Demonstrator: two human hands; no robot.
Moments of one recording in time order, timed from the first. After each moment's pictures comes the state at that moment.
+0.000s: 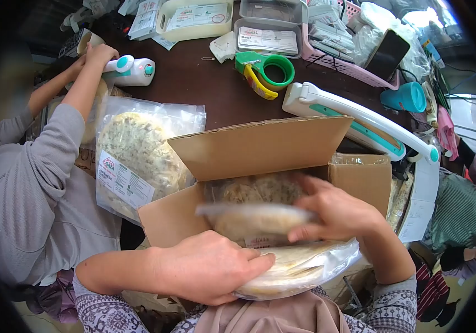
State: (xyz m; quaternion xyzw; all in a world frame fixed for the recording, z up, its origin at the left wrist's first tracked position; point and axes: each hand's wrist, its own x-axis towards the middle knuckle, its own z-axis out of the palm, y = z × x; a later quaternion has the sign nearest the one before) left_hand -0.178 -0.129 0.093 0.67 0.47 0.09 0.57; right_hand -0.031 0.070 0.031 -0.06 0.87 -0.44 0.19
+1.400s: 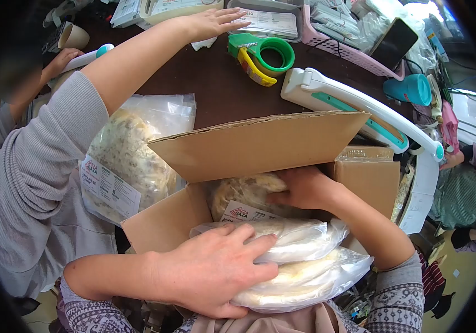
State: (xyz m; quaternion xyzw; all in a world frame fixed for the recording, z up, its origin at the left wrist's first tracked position) left_hand -0.181 -0.129 0.070 0.66 0.49 0.20 0.53; right_hand -0.059 0.042 -0.042 0.07 0.88 -0.37 0.29
